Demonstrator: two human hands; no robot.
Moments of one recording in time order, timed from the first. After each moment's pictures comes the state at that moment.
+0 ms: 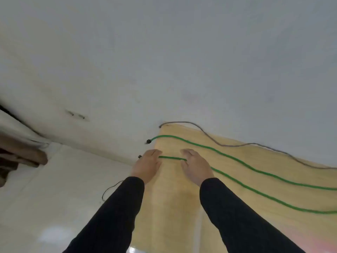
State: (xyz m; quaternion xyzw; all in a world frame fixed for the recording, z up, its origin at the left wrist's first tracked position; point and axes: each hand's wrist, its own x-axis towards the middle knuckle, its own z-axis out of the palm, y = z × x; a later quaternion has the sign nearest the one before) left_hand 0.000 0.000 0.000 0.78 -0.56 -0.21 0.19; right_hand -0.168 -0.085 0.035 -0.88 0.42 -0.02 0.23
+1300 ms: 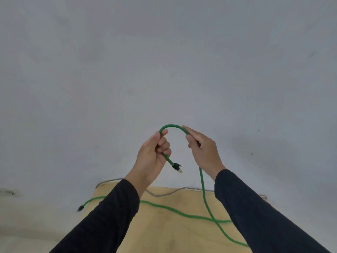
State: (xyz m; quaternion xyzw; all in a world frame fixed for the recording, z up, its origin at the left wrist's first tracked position) left_hand -0.206 -0.148 0.251 0.25 -0.26 -0.59 0.72; right_hand -0.351 -0.218 0.252 -0.77 0.38 -0.44 0.26
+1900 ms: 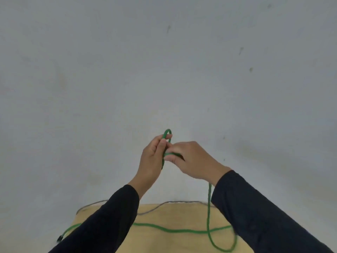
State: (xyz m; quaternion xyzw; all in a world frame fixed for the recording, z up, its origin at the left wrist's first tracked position) left_hand -0.287 -0.166 0.289 0.46 -0.53 -0.32 0.64; right_hand -0.419 -0.186 0.328 -0.91 0.29 -0.25 0.14
